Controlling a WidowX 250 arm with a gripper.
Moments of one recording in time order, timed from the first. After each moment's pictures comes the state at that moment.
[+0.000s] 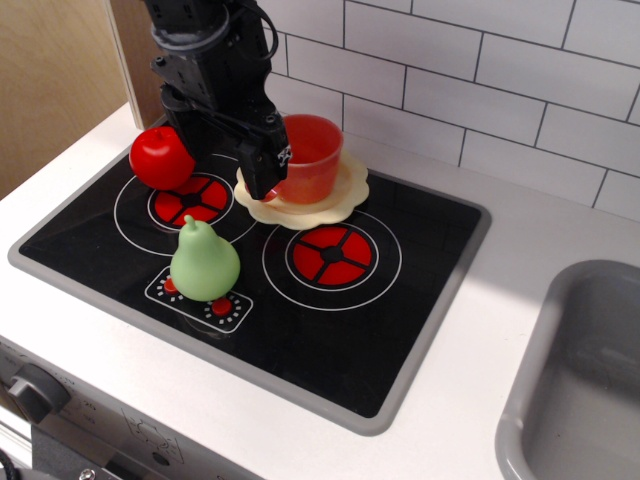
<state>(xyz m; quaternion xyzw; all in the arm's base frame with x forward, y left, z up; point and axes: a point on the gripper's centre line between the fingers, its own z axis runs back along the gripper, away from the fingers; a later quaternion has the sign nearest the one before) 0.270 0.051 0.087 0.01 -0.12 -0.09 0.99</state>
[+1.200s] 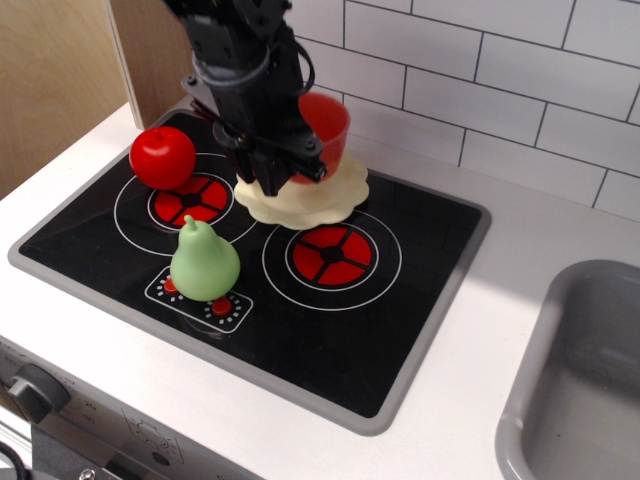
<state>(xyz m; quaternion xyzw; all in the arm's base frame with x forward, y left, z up) 0.278 0.040 0.084 0.04 -0.17 -0.06 0.98</state>
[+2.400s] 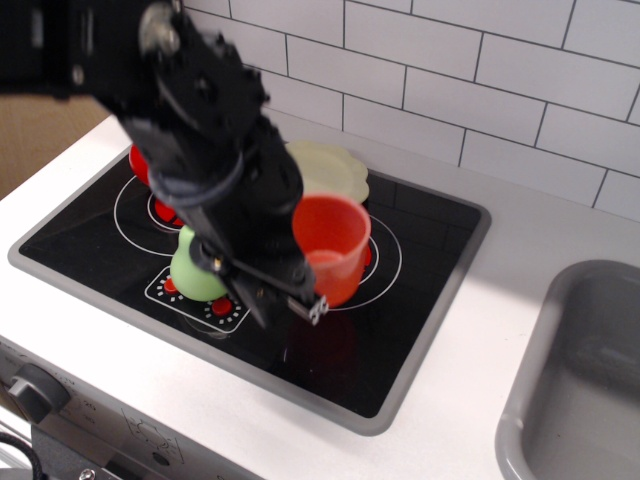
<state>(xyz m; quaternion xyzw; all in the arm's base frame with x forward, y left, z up) 0.187 -0.017 0.078 -0.03 -0.15 -0.11 0.98</state>
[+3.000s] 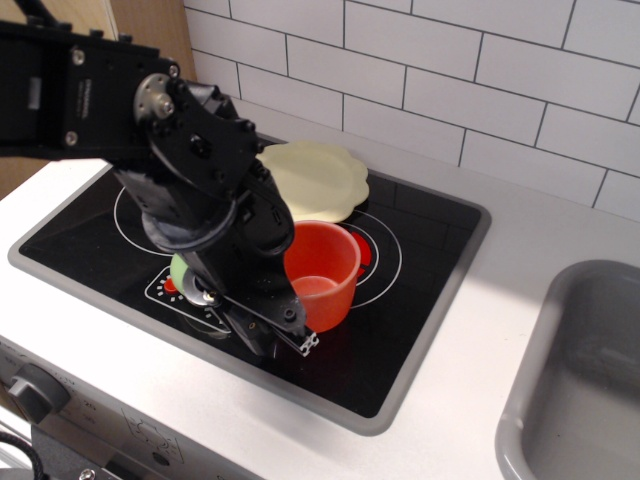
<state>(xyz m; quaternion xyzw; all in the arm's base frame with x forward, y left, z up) 0.181 -0.016 0.067 -0.02 -0.15 -0.11 0.98</state>
